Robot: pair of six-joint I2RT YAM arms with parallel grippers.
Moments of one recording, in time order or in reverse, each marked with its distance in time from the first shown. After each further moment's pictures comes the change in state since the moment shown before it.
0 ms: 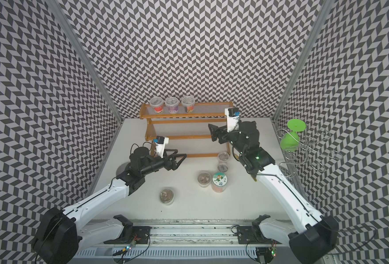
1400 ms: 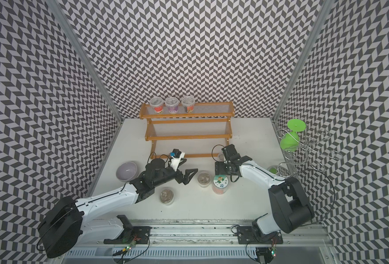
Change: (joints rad) left arm -0.223 0.077 -0.049 0.050 -0.237 0.195; right arm 0.032 0.321 -0.238 -0.375 0.035 0.213
